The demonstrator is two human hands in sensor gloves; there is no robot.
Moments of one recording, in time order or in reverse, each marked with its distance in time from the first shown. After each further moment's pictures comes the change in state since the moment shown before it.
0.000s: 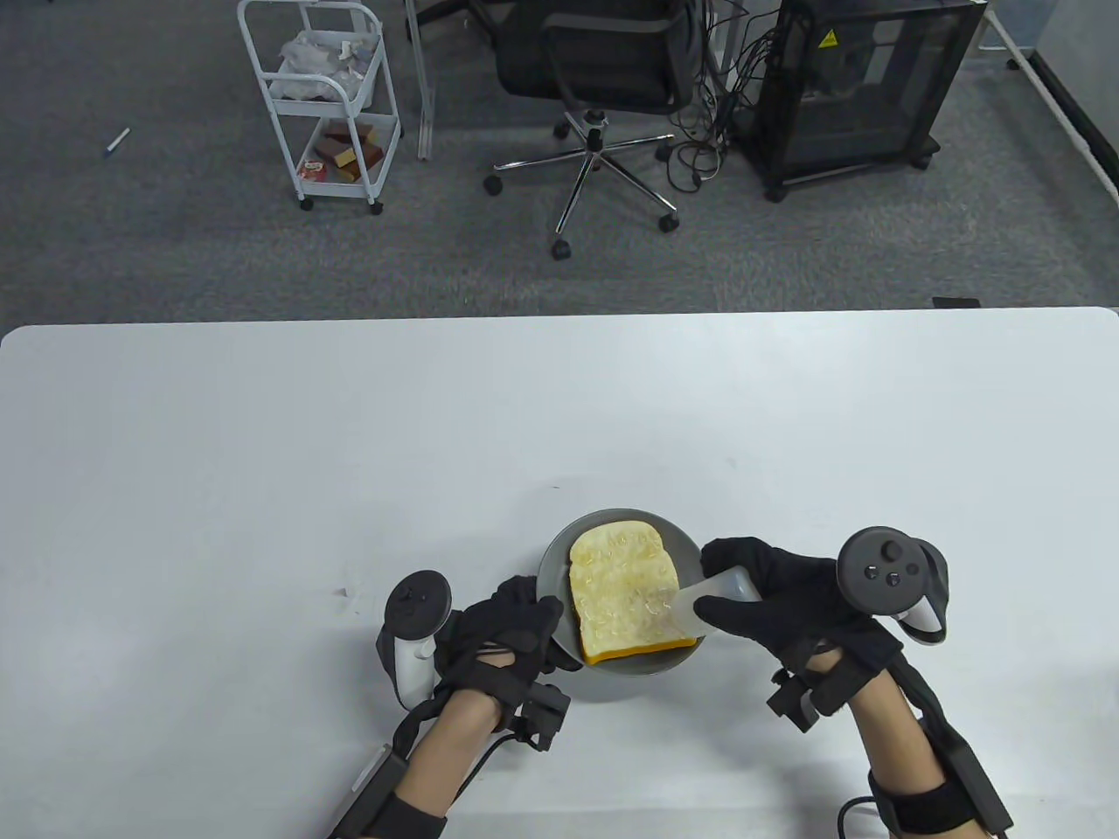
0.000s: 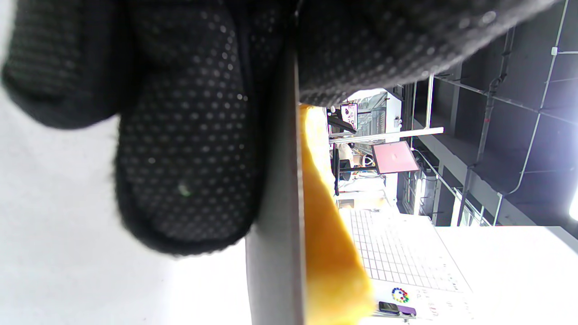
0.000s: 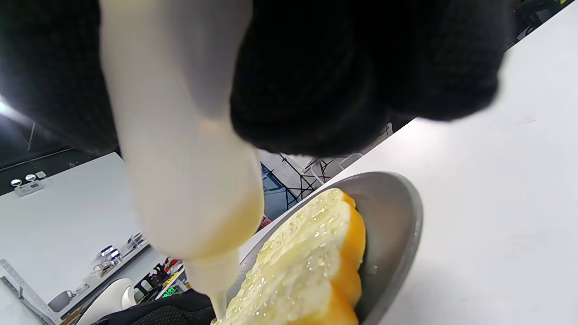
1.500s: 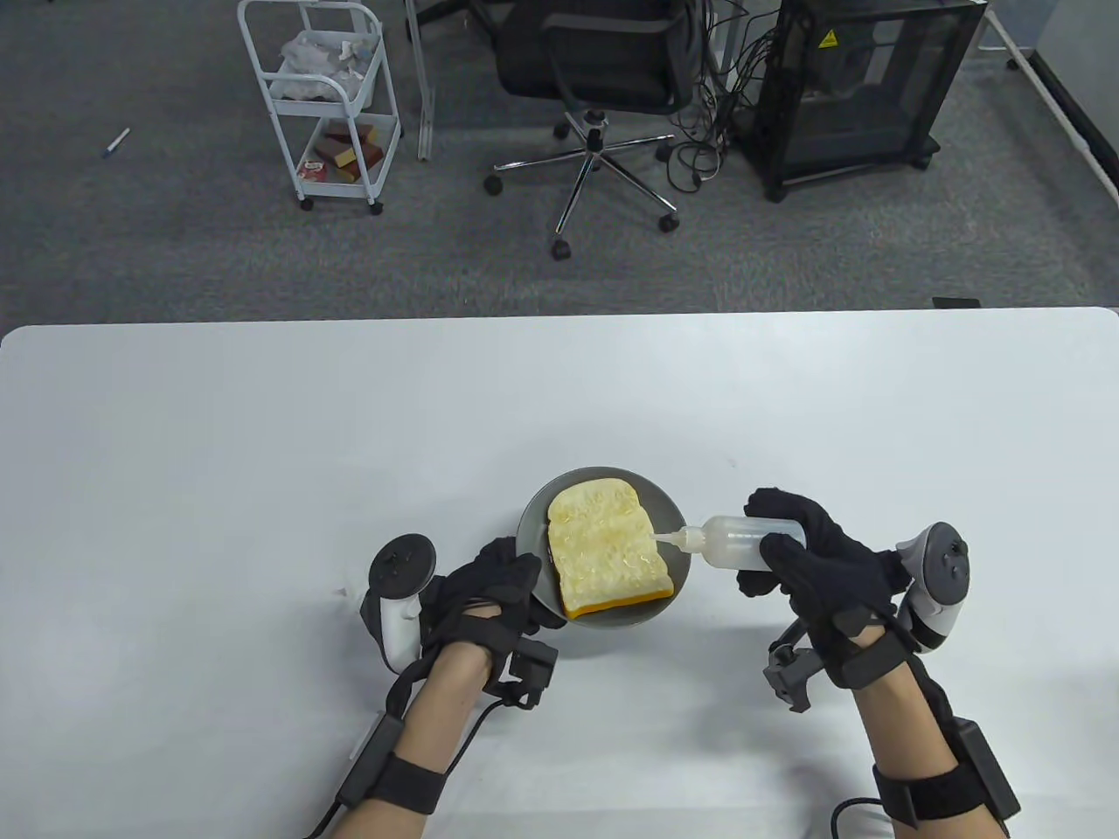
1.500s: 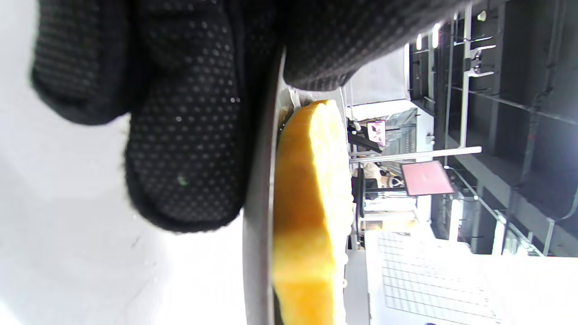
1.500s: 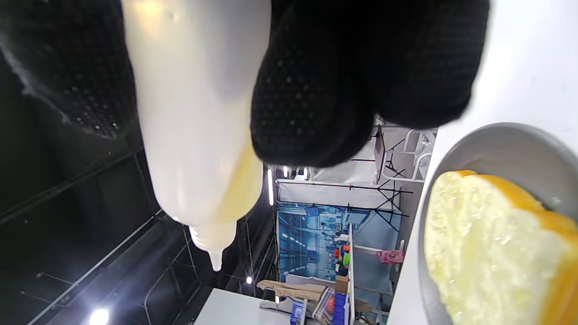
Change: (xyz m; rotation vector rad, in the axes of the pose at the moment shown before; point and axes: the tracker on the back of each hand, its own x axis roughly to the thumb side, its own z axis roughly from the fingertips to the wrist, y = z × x) left_hand 0.023 0.022 -0.030 0.073 0.118 -0.022; right_hand -0.036 -0.017 0.006 -0.239 -0.030 -0.755
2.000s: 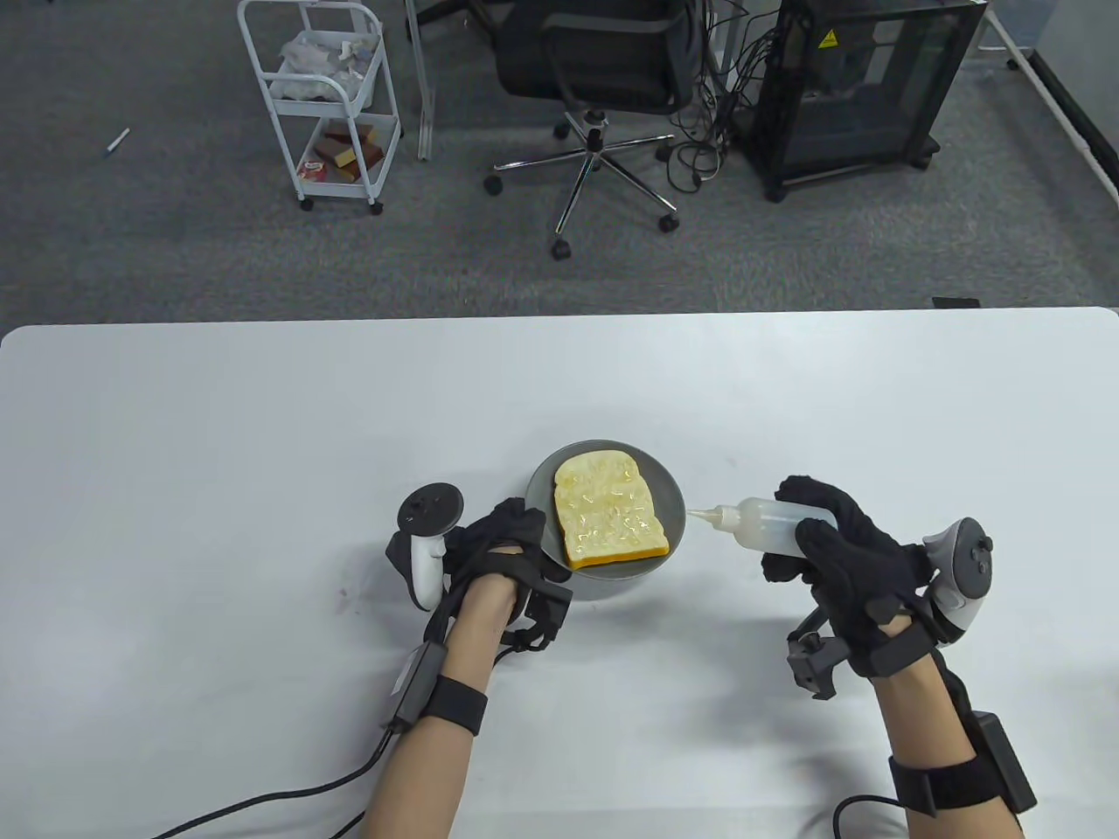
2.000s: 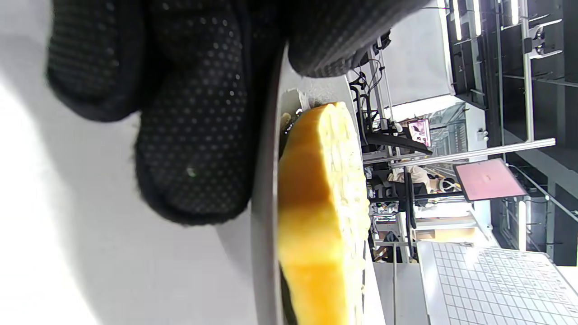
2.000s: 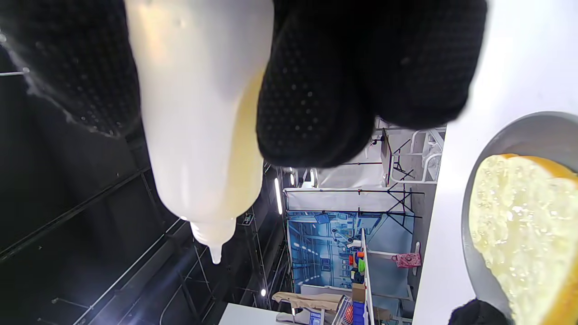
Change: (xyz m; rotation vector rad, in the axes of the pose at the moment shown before) left_hand 0.003 -0.009 -0.061 0.037 0.115 -0.088; right_hand -0.004 -0.026 -0.001 -0.036 -0.004 -0.063
